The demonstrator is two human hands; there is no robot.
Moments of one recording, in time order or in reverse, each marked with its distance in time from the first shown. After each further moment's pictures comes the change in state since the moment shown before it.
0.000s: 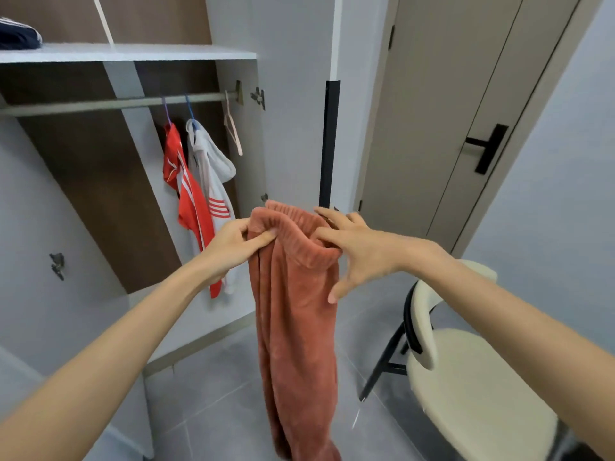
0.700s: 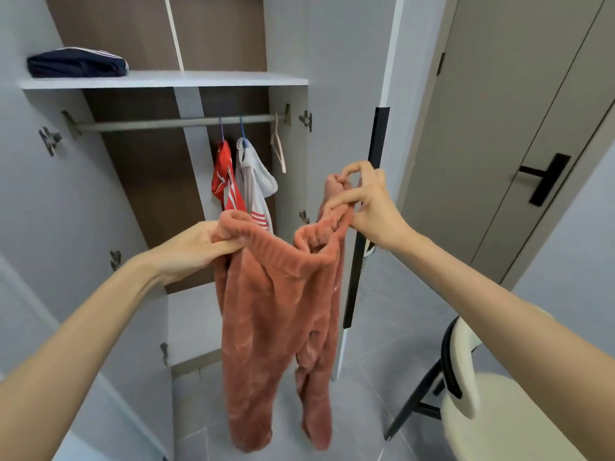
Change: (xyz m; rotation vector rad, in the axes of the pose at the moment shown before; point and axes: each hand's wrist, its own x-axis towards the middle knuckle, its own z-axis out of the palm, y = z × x) left_hand -0.041 0.016 -0.107 0.036 -0.161 -0.038; right_hand 0.078 -0.014 -0.030 0.263 0.794 -0.304
